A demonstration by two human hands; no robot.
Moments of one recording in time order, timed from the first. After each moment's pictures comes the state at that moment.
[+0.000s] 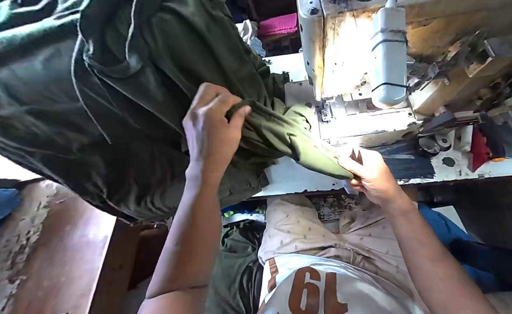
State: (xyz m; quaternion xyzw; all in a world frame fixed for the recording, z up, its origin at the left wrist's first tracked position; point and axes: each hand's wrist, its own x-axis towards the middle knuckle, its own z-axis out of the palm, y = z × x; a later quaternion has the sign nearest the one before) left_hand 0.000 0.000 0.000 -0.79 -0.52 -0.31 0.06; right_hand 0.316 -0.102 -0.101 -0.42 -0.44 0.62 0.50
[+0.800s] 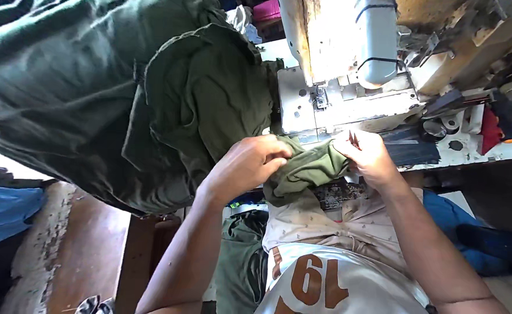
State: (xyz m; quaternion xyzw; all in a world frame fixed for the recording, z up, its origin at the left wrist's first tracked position) left_hand 0.029 -0.054 -0.022 -0.90 -0.37 -0.10 -0.20; right_hand 0.314 -0.097 -0.101 -0.43 -0.54 0.49 0.53
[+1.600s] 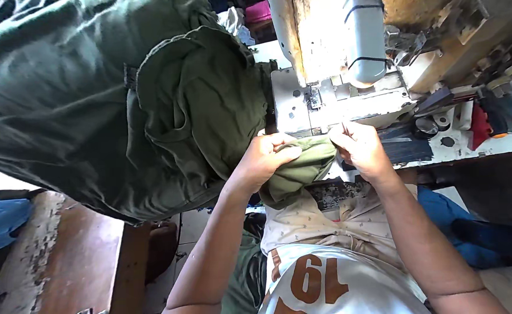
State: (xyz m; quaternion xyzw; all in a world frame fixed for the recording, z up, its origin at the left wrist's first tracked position) left_hand 0.064 -0.062 -0.041 -0.67 -0.42 -0.29 -0.53; right_hand 0.311 -0.096 -0.092 -0.45 -0.55 0.45 0.54
